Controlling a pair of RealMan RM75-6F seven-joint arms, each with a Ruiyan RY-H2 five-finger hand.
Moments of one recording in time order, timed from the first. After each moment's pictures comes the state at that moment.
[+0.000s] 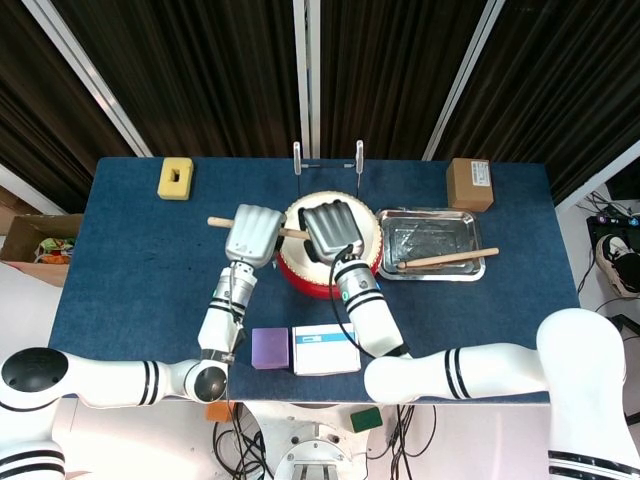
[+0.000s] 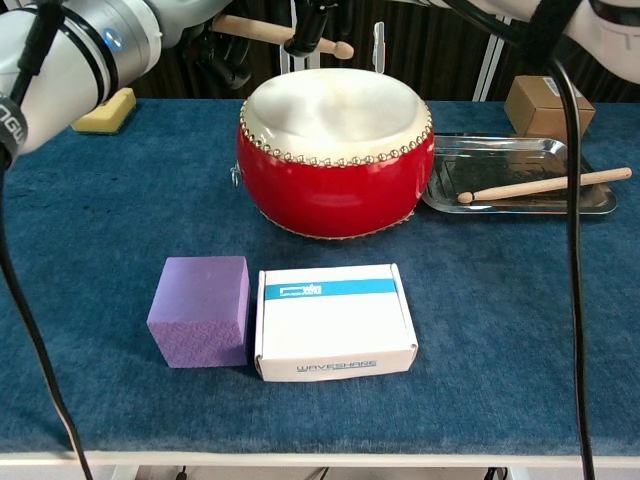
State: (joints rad) left arm -0.99 -1.66 -0.34 -1.62 0.73 1.30 0.88; right arm 1.33 -1.55 0.41 -1.77 -0.25 1.26 -0.85
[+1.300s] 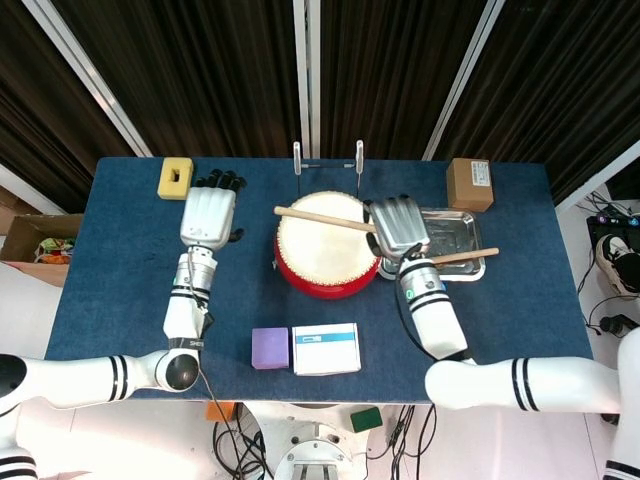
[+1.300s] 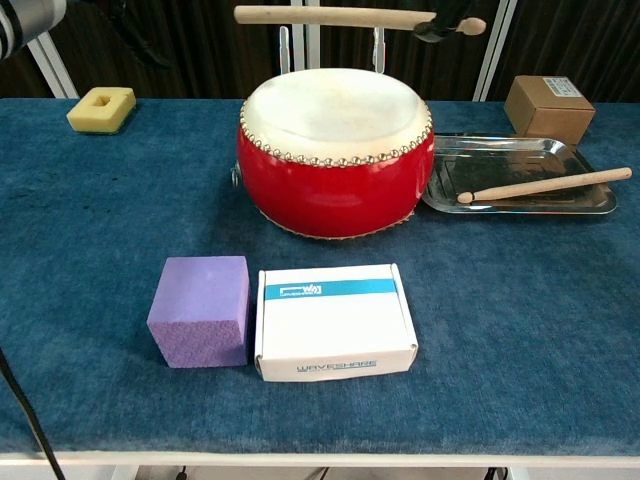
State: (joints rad) left arm -0.91 -1.52 -0.35 -1.64 0.72 1.33 0.82; right arm 1.12 -1.32 0.31 -1.93 -0.39 1.29 -0.79
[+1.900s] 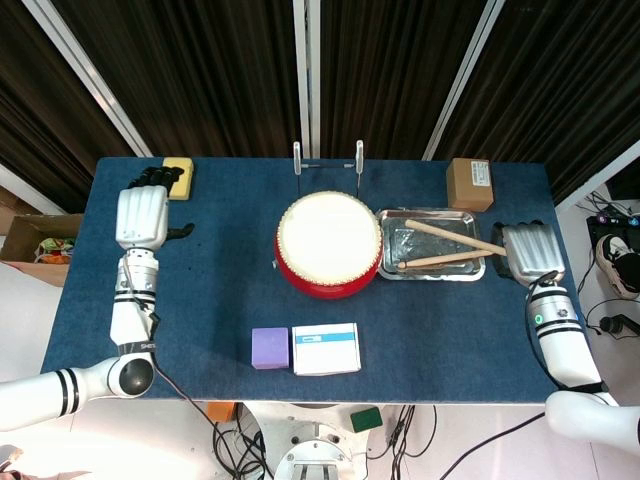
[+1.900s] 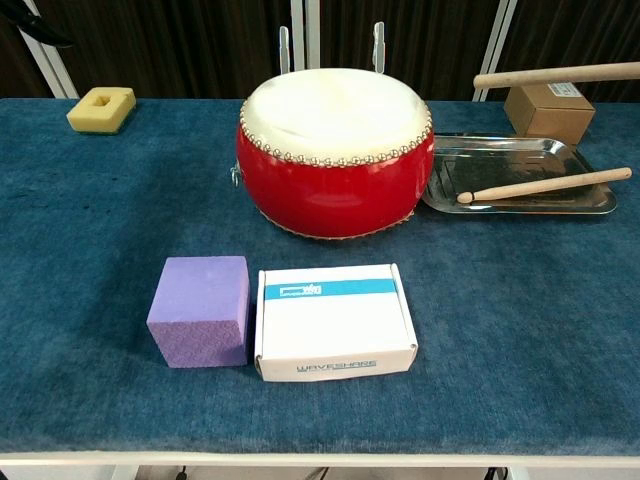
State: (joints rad) left arm -0.73 -1.38 -0.34 -1.68 0.80 1.37 0.56; right arm 0.74 -1.02 0.03 -1.84 -0.77 1.18 -0.48
